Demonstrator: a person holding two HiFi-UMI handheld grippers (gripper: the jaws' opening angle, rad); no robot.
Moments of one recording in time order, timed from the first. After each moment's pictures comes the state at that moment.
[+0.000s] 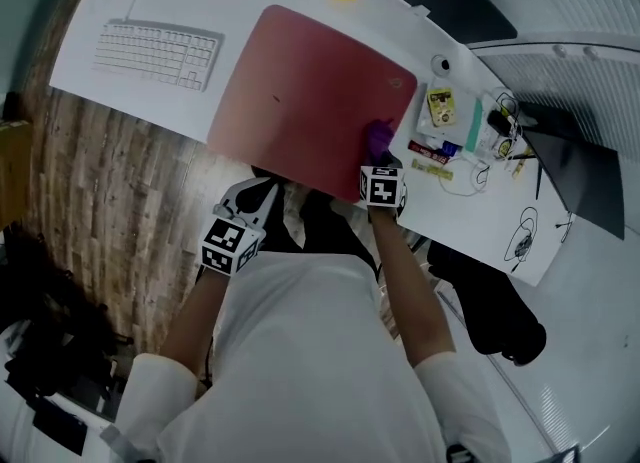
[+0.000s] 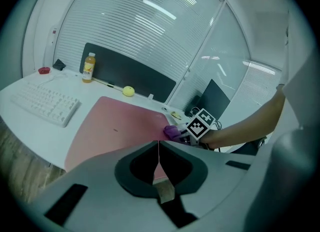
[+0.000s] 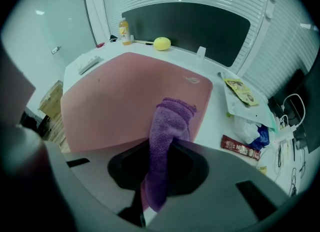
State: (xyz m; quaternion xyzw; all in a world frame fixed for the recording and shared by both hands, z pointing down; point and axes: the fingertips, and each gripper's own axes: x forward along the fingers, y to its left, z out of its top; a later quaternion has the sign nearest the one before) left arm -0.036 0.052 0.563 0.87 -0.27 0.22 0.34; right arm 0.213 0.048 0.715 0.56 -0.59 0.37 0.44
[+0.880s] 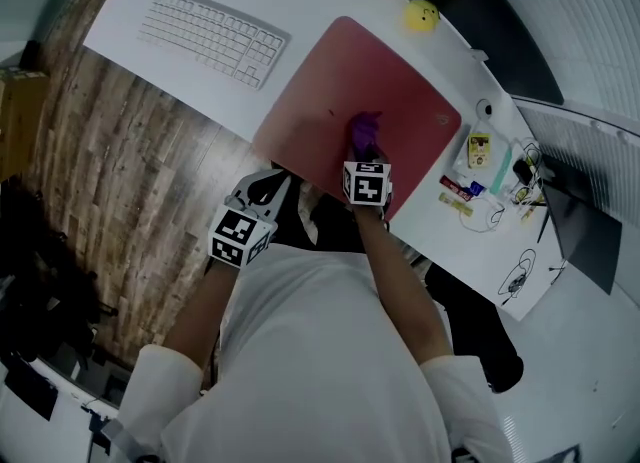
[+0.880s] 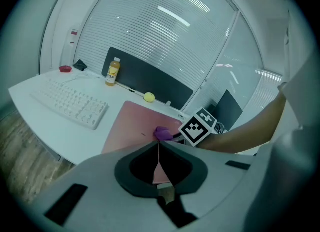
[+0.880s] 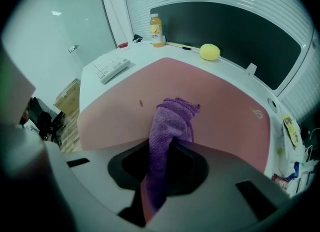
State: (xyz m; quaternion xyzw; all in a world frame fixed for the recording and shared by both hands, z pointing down) left arm -0.110 0.004 0.571 0.85 -0.33 0.20 0.36; right arm 0.053 -0.032 0.717 0.50 -0.66 0.37 0.43
